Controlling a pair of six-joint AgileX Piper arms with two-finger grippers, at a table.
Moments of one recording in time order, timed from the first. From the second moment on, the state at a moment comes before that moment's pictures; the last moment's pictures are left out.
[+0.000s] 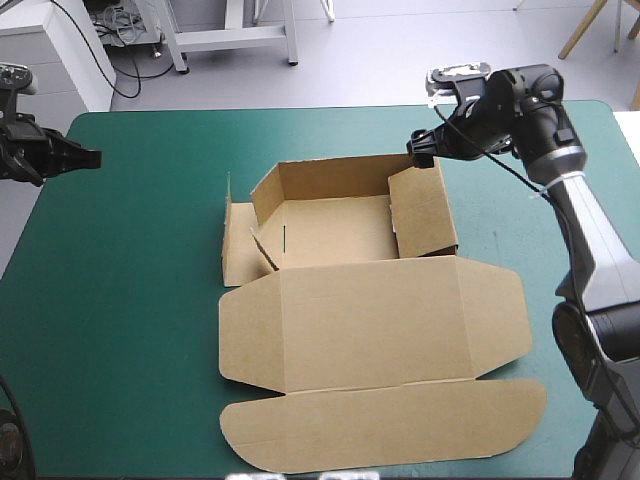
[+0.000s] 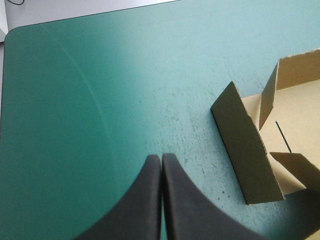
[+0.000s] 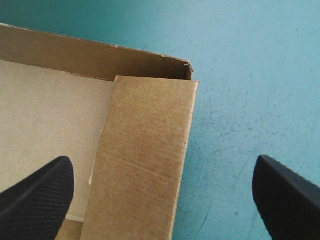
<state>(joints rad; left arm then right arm) 0.26 1.42 -1.79 -0.36 1.25 0.40 0.22 1.88 -2.05 0.05 1.24 -0.03</state>
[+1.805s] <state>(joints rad) 0.26 1.42 -1.65 -0.37 1.25 0.41 0.22 2.01 -1.88 0.05 1.20 -0.06</state>
